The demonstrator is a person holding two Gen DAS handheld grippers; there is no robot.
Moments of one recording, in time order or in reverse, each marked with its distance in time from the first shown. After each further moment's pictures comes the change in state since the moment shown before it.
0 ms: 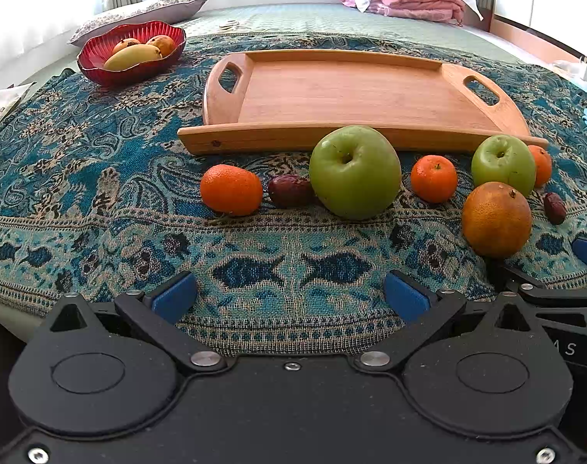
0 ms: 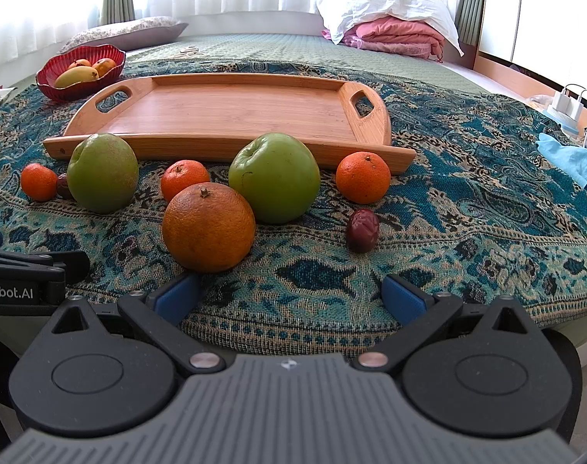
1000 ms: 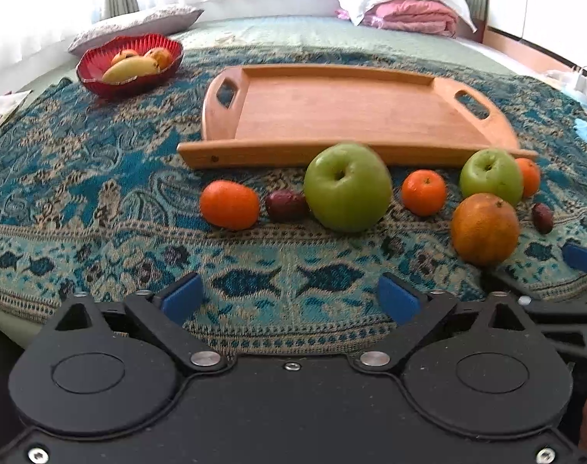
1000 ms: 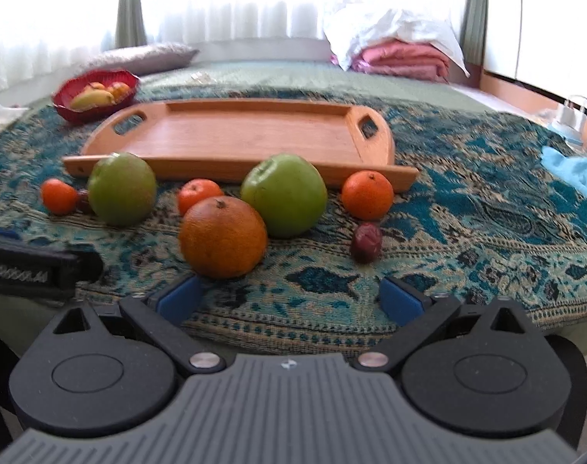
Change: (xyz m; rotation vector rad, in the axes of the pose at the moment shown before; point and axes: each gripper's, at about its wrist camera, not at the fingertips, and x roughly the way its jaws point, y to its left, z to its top) left arm -0.011 0.001 0.000 0.011 -0.049 -0.025; right arm -0.016 -0.002 -0.009 -0.004 -0.104 0.054
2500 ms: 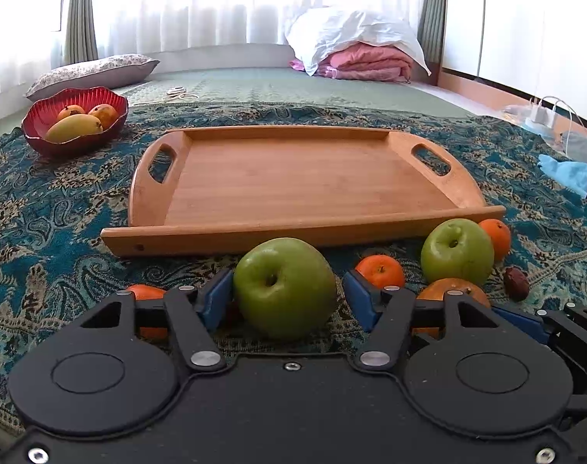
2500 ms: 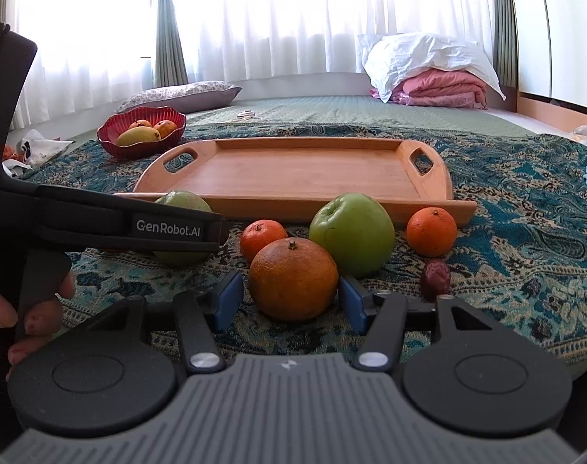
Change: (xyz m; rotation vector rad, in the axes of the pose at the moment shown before) left arm 0.031 -0.020 0.032 0.038 -0.162 -0.137; right arm 0.005 0.017 0.003 0.023 -0.115 0.136
